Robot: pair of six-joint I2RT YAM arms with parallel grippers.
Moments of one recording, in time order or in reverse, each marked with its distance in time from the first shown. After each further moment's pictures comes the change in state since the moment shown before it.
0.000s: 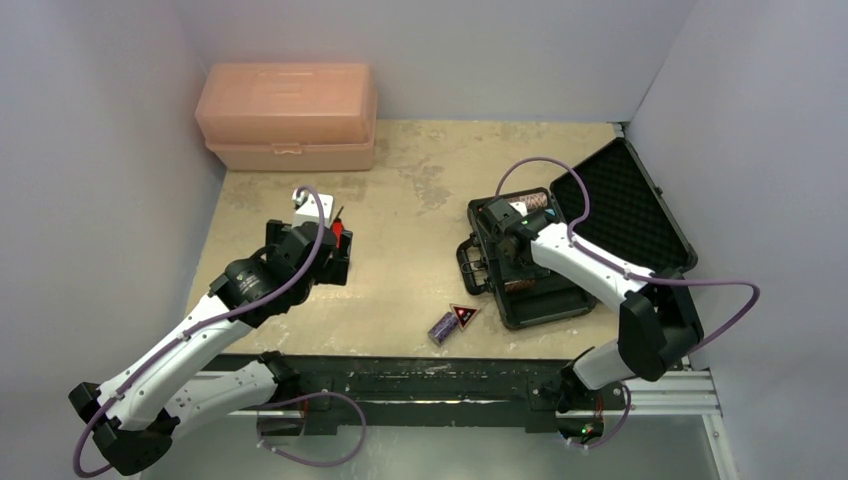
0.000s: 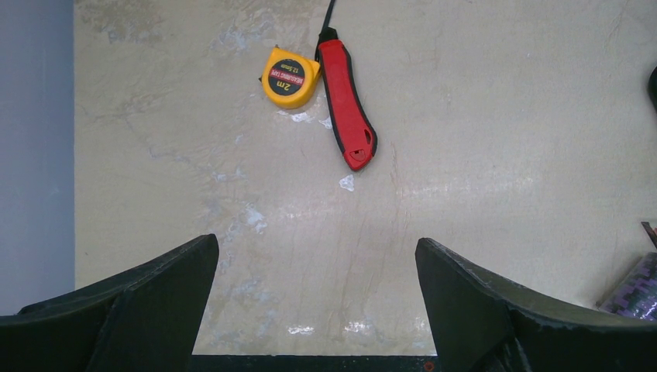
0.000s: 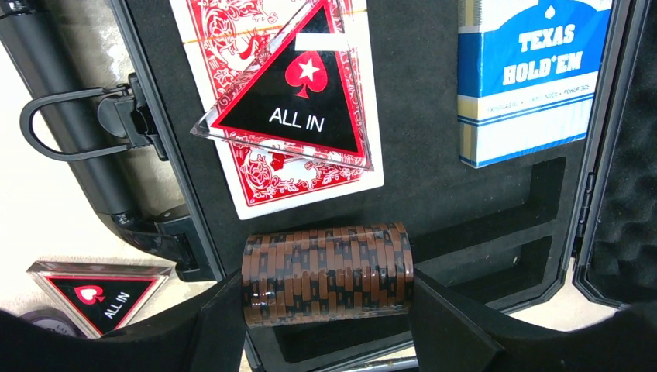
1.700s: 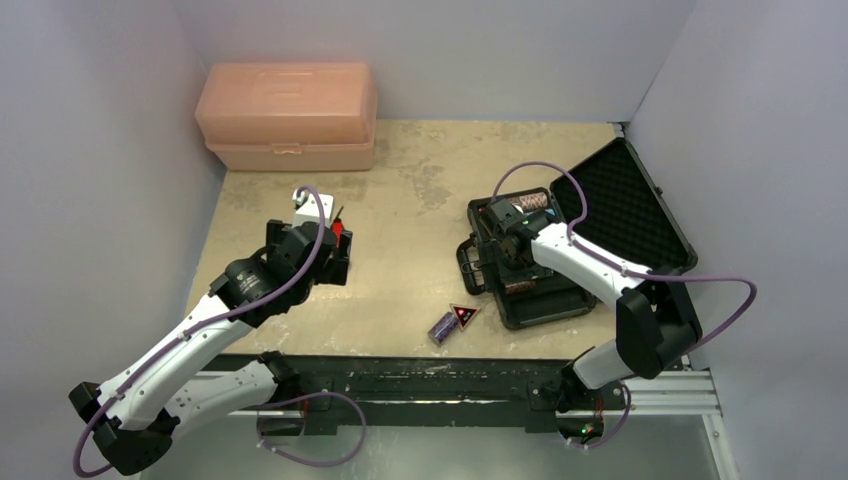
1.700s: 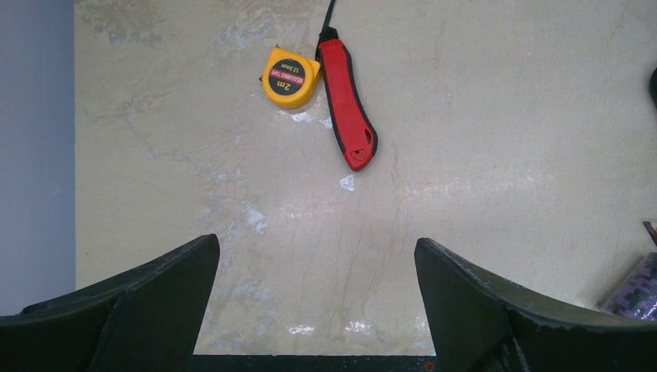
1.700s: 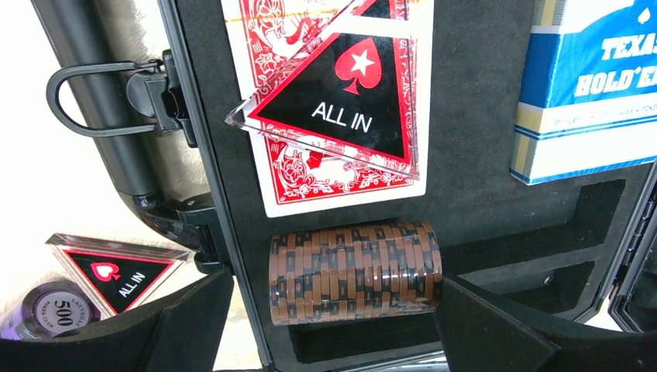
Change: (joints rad) left arm 0.000 0.001 0.000 0.000 0.000 0.002; right arm -0.021 0.012 -0.024 0.040 -0.133 -0.060
